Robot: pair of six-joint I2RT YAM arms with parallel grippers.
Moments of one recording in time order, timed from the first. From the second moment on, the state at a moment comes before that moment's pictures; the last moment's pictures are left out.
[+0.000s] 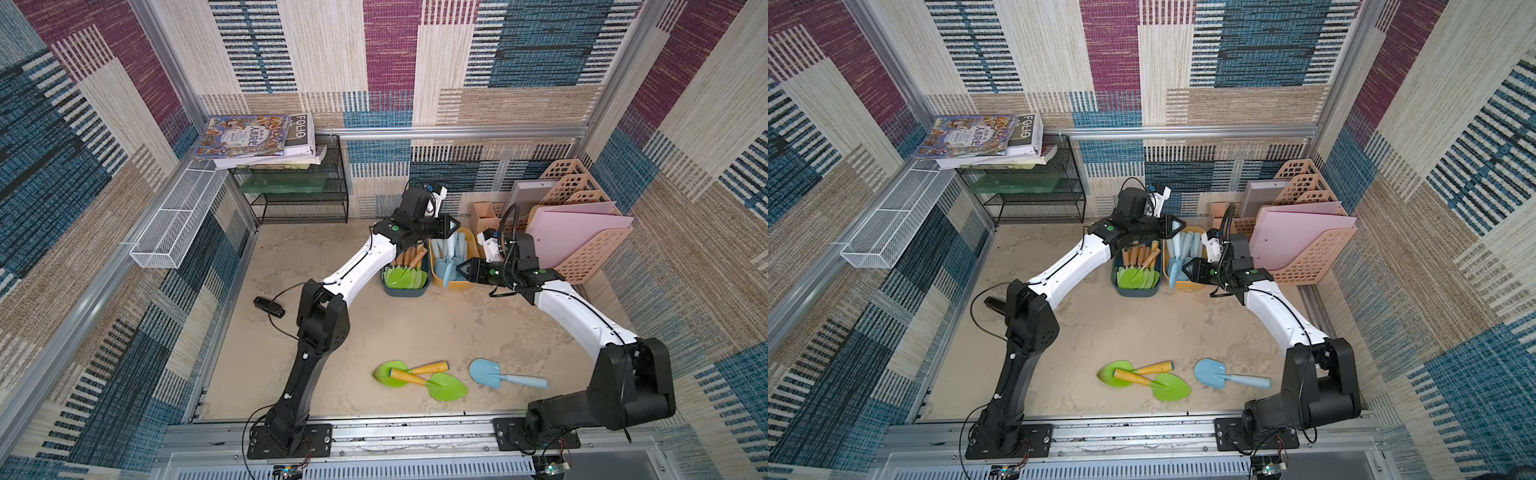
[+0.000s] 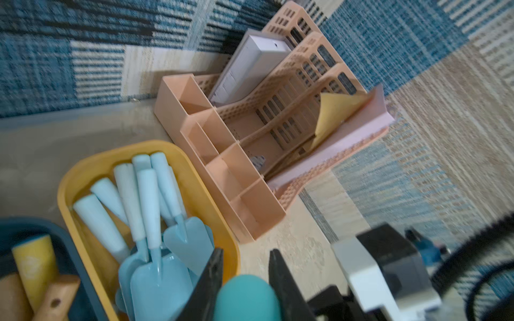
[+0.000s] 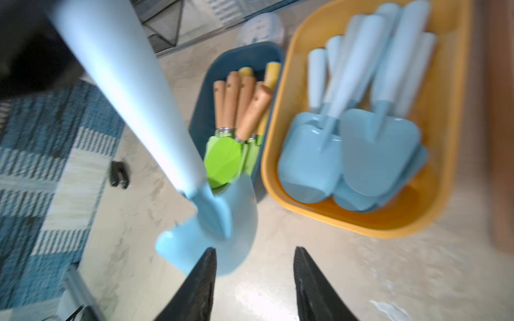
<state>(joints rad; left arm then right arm) -0.62 2.36 2.39 -0.41 0.38 -0.46 0.19 1.41 1.01 -0.32 -0.37 0.32</state>
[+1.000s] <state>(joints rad) -0.72 2.64 2.65 -0.49 -0.11 -0.30 0.12 1.32 0.89 -0.30 -0.27 0.35</state>
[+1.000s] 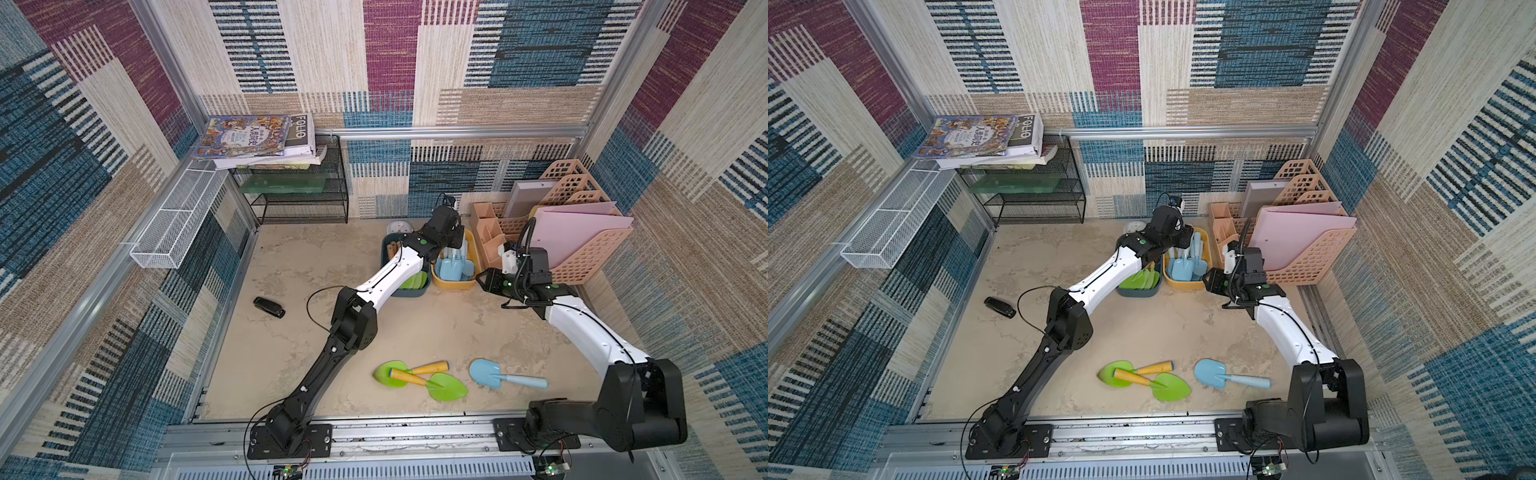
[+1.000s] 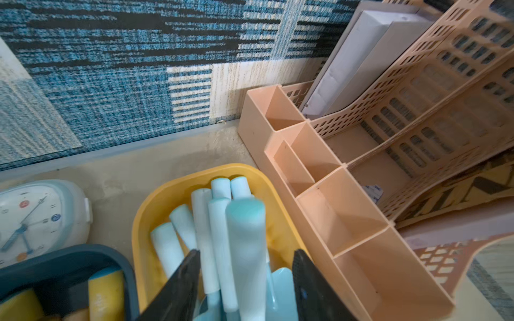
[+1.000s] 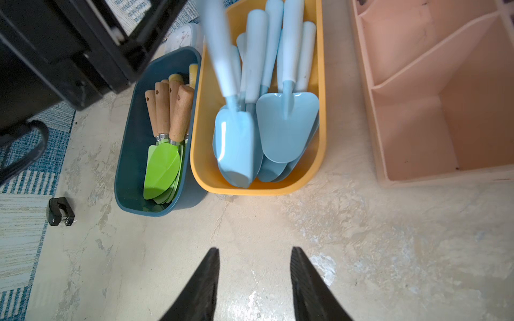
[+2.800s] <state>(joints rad) -0.75 1.49 1.03 -0.54 -0.39 -0.62 1.00 1.40 0.74 -0.64 -0.18 0.56</state>
